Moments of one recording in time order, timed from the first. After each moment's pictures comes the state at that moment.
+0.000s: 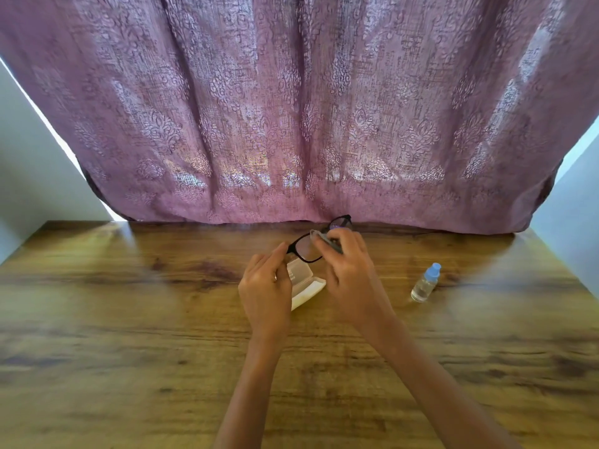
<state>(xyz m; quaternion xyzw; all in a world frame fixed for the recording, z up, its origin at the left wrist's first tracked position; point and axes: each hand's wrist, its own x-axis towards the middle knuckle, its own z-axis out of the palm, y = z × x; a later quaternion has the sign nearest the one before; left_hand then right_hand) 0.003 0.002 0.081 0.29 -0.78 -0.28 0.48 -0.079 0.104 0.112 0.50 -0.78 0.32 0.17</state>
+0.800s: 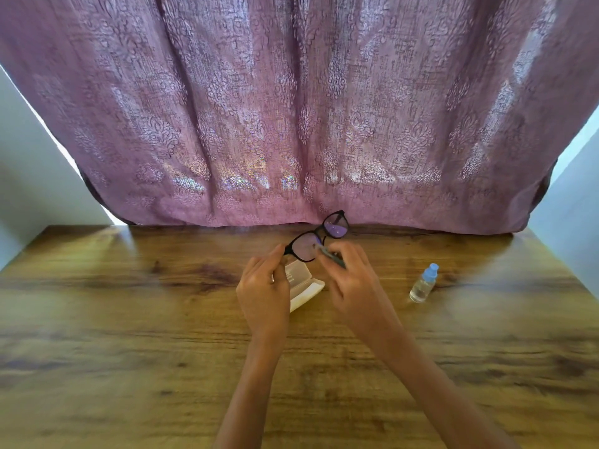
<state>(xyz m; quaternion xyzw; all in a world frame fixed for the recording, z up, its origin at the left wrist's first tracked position) 0.003 0.005 0.085 0.32 -0.76 -0.29 0.48 -0.078 0.120 0.101 0.52 -0.77 0.33 0.17</state>
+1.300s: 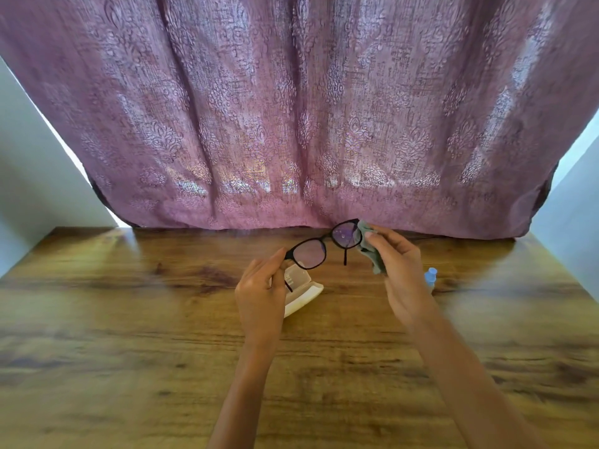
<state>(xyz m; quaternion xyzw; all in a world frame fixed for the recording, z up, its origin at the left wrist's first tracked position) 0.008 0.003 0.084 0.28 -0.78 -0.29 0.48 -0.123 0.137 0.129 0.12 -0.58 0.78 -0.19</state>
